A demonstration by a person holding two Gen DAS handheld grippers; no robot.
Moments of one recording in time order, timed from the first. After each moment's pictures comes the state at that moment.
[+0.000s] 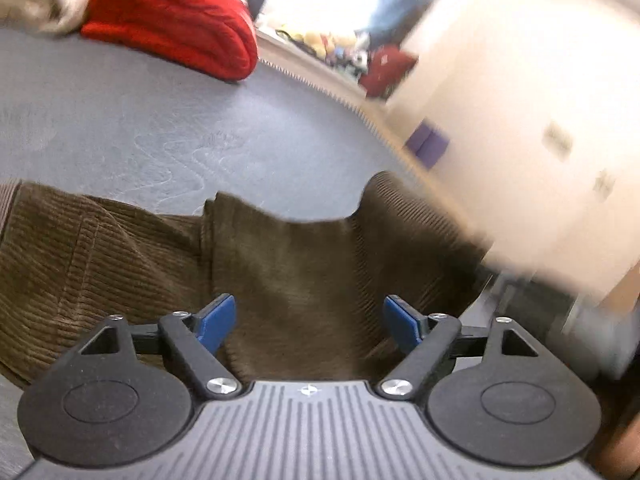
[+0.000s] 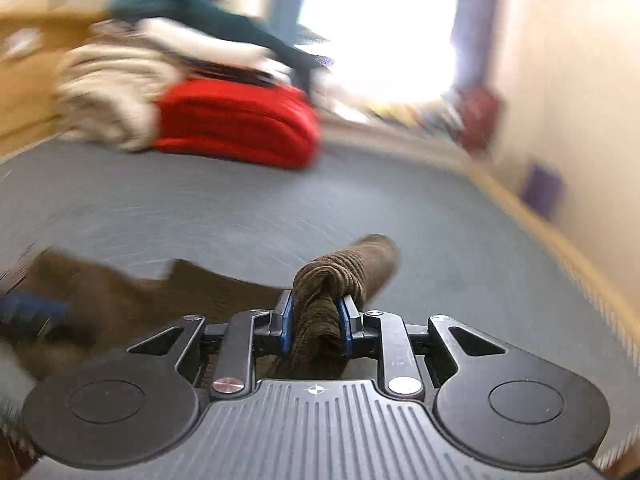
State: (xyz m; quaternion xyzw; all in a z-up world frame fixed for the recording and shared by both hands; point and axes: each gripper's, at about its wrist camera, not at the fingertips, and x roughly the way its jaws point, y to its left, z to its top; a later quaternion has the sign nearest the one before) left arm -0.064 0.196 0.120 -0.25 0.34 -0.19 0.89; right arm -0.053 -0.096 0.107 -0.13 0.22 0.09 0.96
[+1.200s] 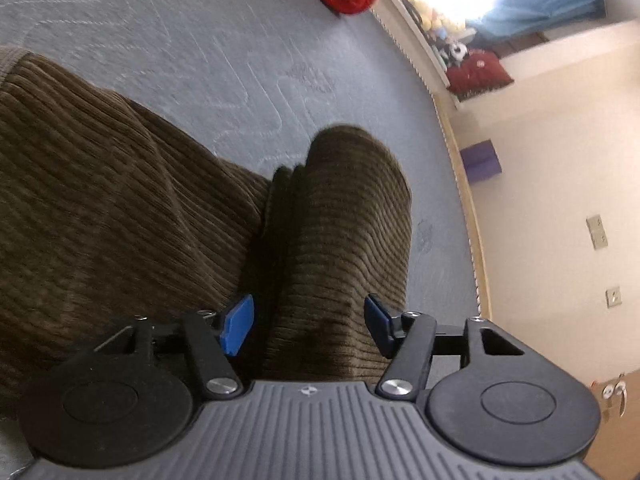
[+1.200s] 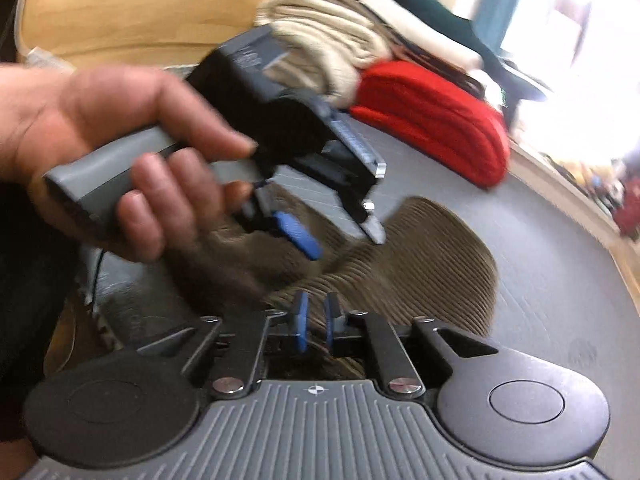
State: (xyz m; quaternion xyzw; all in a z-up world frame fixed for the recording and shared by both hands) left arm 0.053 0.228 0.054 -0.39 0.47 -0.14 0.78; right arm -0.084 -0.017 0.073 -0.23 0.24 0.30 0.89
